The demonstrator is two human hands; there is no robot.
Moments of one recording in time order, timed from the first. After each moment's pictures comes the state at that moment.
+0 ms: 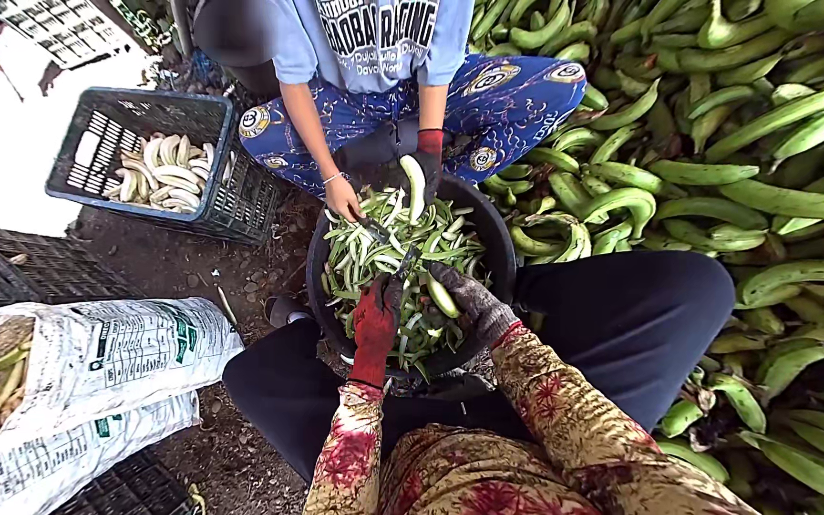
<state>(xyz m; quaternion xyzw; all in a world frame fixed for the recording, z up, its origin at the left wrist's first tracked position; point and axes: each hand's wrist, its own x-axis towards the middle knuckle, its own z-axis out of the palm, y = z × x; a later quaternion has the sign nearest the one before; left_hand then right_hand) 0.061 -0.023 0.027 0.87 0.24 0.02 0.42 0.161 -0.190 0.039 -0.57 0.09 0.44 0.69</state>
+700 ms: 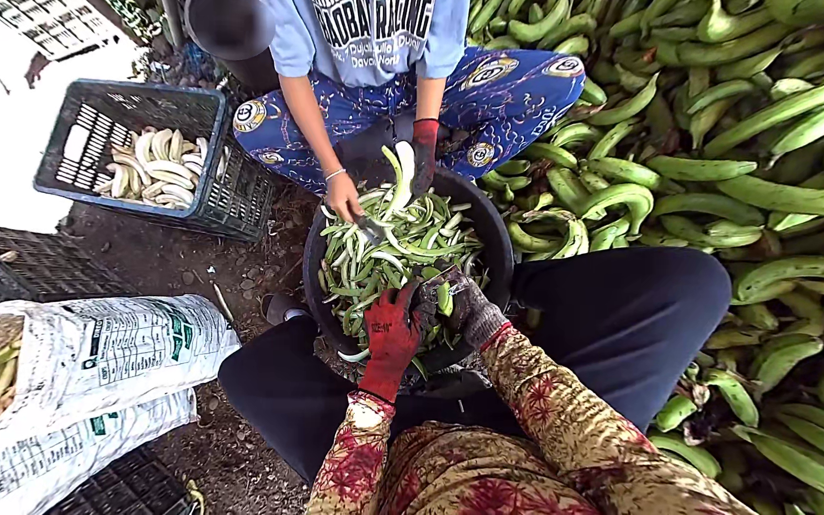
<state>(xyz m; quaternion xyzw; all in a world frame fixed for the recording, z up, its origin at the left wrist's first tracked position) 0.049 -0.060 0.035 0.94 0.15 0.06 0.29 0.146 -0.185 0.021 -0.56 0.09 0.36 0.74</state>
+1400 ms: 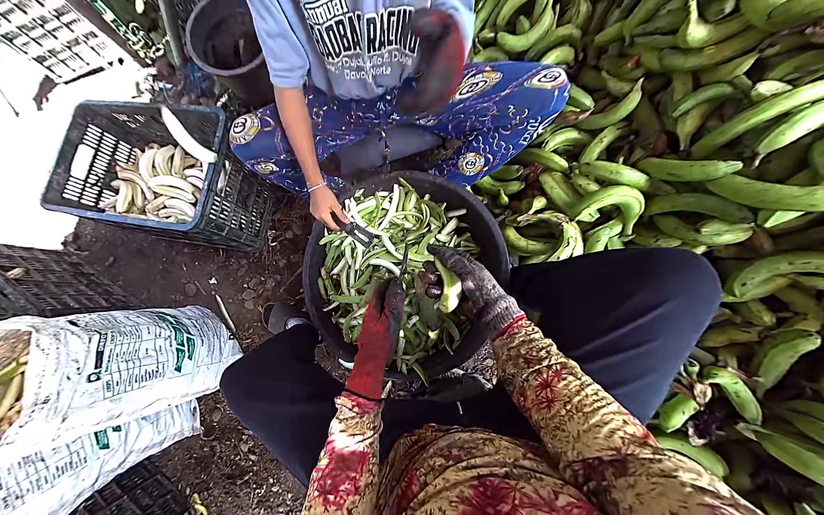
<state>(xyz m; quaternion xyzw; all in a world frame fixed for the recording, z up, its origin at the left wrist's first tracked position) 0.057 -0.040 0.057 0.70 0.25 -0.01 0.67 0.182 -0.197 0.045 -0.45 0.09 0.39 0.80</state>
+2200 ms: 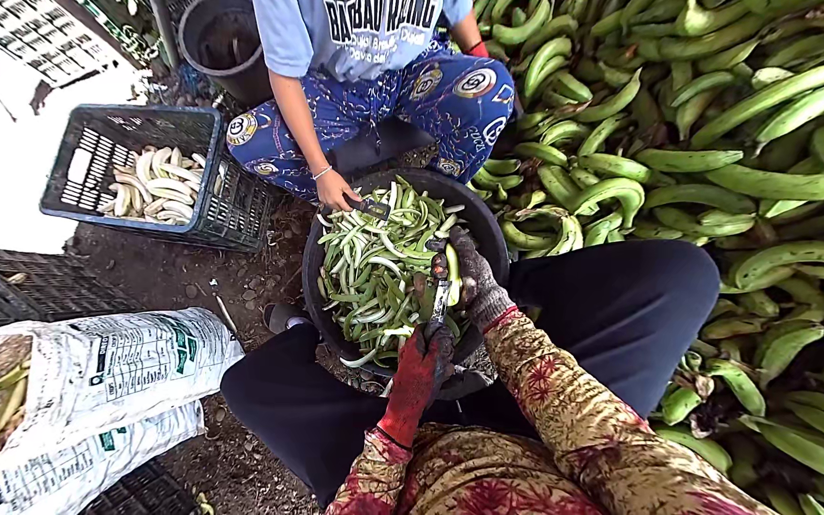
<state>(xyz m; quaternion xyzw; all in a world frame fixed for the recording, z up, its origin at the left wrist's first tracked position) 0.009 -0.108 0.055 0.63 0.25 -0.10 0.73 0.181 -0.188 0.054 -0.45 0.16 0.34 0.81</state>
